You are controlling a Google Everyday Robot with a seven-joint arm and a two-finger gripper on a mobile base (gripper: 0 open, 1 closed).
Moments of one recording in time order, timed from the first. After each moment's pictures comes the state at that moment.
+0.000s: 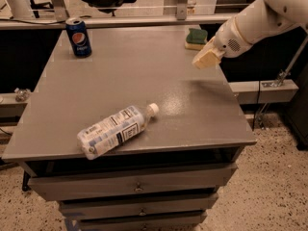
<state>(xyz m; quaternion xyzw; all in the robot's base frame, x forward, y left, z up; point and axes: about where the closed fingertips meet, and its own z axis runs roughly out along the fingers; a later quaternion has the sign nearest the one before) 0.648 -0.149 0.884 -0.54 0.77 0.15 0.31</state>
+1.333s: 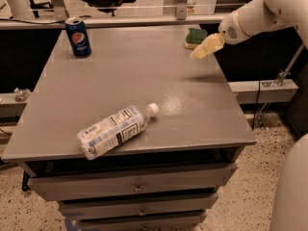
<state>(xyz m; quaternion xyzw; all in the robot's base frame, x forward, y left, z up) 0.747 -0.189 0.891 -0.40 0.82 0.12 0.39</state>
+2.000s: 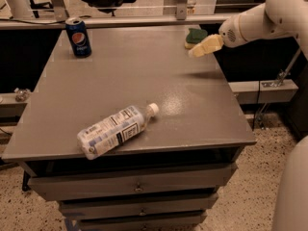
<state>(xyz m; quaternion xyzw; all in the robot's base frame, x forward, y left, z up) 0.763 -0.193 0.882 -0.36 0.82 0.15 0.42</state>
